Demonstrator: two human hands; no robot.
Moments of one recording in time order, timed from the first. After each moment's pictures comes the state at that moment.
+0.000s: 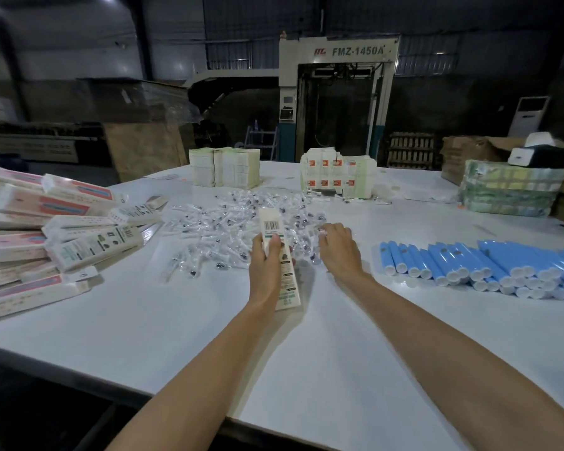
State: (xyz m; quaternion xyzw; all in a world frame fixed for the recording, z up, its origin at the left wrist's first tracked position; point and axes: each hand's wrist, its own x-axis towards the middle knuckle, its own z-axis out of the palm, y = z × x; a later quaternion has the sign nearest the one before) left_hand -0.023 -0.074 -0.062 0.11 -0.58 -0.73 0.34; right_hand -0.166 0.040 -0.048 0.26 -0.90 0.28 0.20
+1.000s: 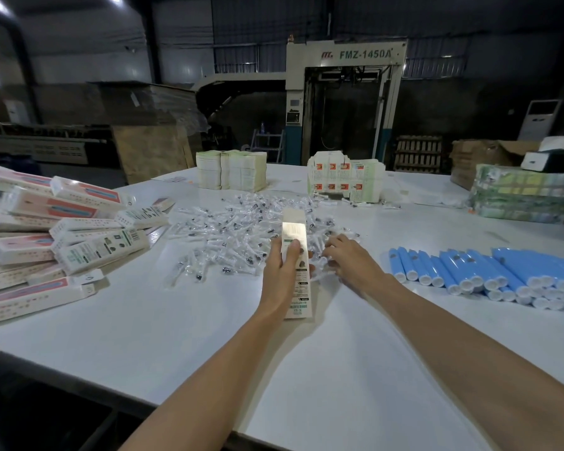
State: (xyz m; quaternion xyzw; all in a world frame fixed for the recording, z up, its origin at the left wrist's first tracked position) left_hand -0.017 -0.064 -0.055 0.07 -0.62 -0.71 0.32; right_hand -0.187 0.062 -0.053 0.45 -0.86 0.06 0.24
